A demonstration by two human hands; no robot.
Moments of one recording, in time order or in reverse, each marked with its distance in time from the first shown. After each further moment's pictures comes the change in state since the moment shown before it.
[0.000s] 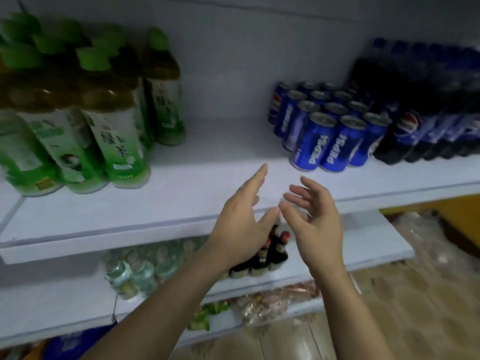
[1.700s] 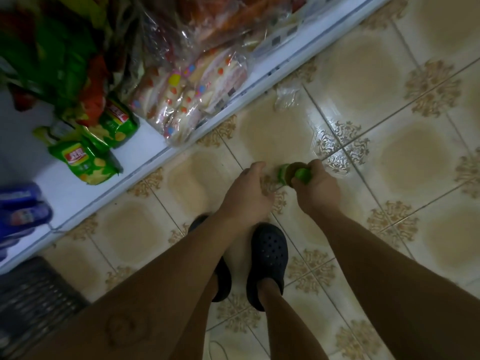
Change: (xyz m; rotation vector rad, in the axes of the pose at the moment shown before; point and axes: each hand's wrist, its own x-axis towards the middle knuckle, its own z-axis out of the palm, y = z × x) left_hand -0.233 -0.546 0.528 0.354 -0.860 -0.746; right_hand -0.252 0.770 -0.208 -0.782 -0.167 1.103
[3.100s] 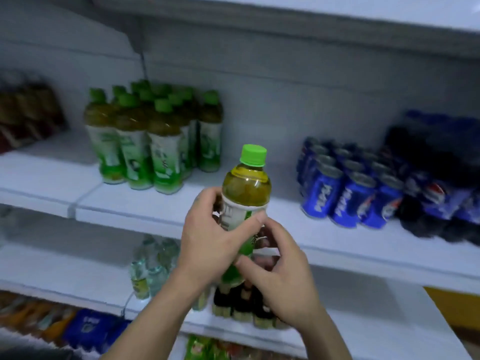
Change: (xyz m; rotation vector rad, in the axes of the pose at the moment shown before) left_hand -0.653 0.231 -0.457 -0.648 1.526 0.587; right_hand -0.610 -0.458 -0.380 0.336 -0.325 -1.441
